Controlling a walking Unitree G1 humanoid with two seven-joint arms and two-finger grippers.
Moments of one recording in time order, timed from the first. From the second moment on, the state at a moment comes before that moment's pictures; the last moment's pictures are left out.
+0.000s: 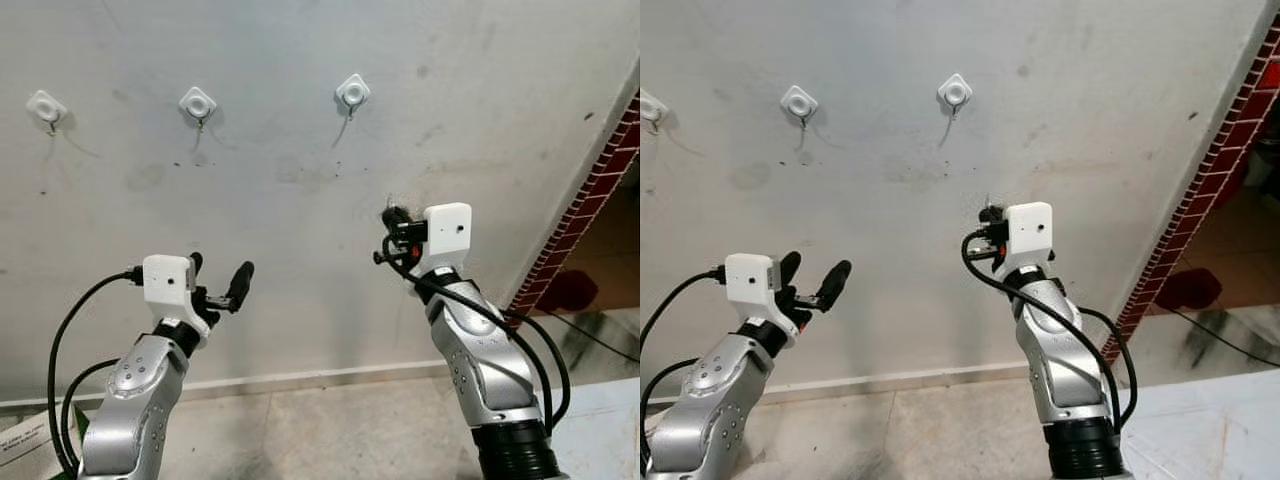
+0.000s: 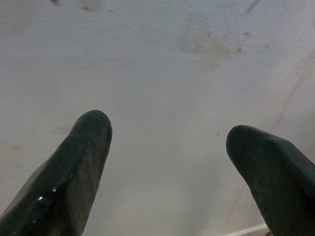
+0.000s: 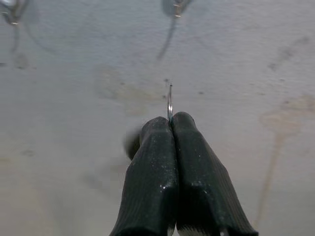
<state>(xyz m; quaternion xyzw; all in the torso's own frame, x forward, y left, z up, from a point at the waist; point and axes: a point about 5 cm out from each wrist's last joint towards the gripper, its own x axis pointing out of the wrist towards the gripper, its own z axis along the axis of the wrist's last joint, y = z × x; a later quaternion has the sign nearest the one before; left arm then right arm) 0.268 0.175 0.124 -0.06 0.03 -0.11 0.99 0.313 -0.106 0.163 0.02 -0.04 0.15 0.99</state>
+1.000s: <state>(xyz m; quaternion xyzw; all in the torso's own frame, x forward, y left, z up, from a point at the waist) 0.229 0.177 0.127 -0.05 0.03 -0.11 0.99 0.267 -0.139 0.156 -0.02 -0.04 0.16 0.99</state>
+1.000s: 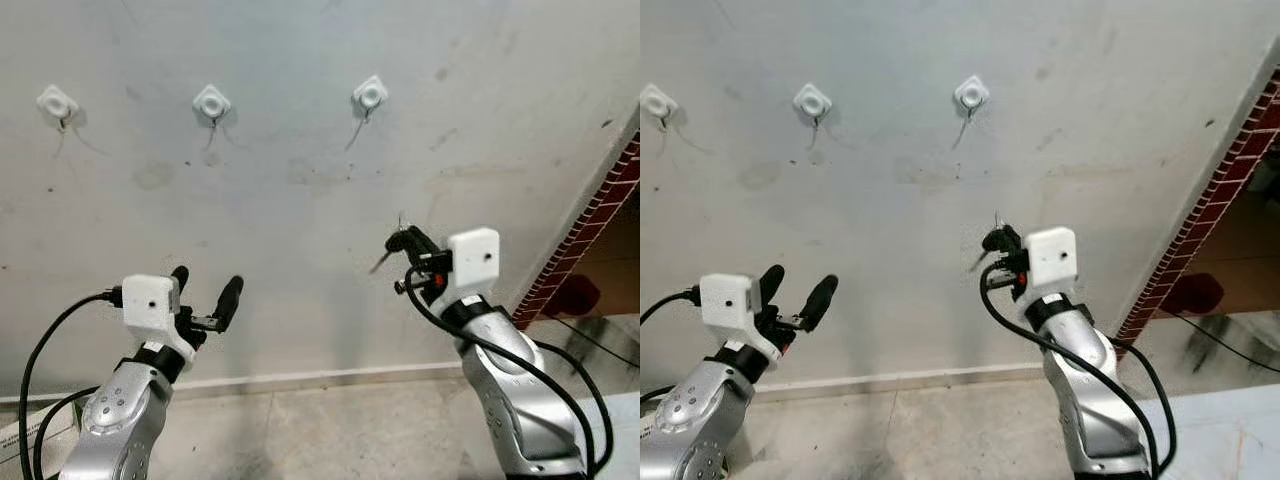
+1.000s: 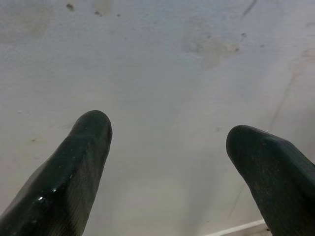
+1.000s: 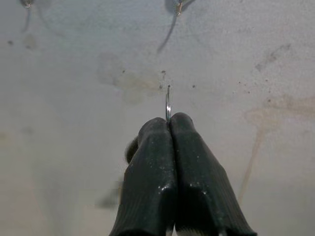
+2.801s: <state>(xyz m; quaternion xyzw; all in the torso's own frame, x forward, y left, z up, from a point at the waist) 0.219 0.165 0.127 -0.07 0.05 -0.14 0.99 0.258 -0.136 0.152 0.00 -0.01 0.15 0.99</state>
